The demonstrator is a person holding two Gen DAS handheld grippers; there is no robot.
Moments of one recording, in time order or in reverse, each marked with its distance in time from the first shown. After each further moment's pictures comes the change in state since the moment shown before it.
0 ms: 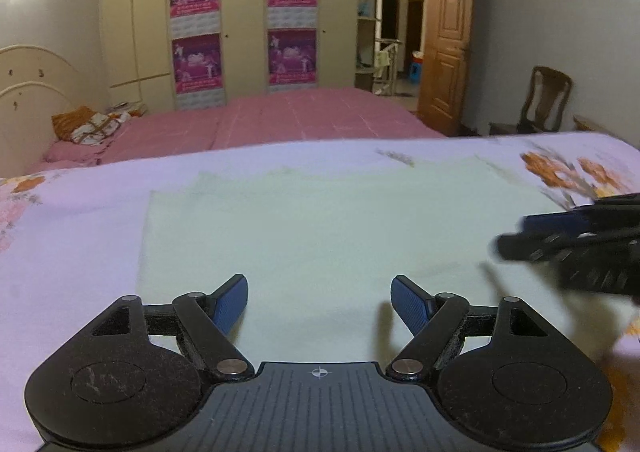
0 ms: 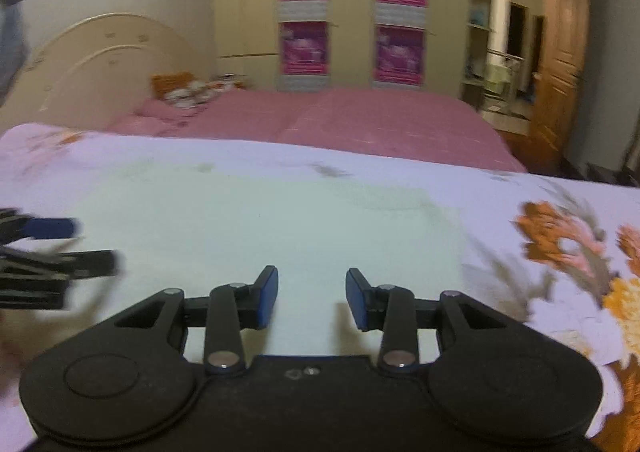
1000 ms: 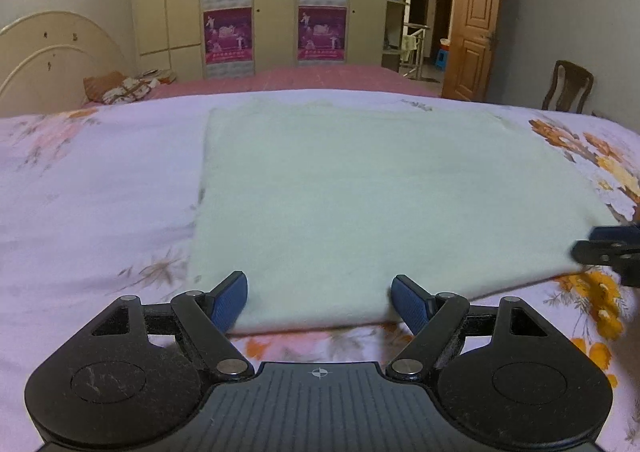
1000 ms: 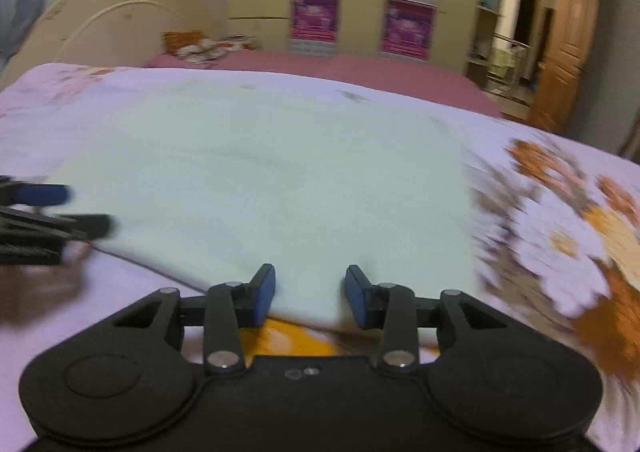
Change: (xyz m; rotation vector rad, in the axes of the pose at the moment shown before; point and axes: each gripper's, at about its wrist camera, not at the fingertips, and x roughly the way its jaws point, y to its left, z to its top) left arm -0.058 0.028 -0.067 -0.079 0.060 0.055; right arm -0.042 0.006 -0.061 0.021 0.103 -0.100
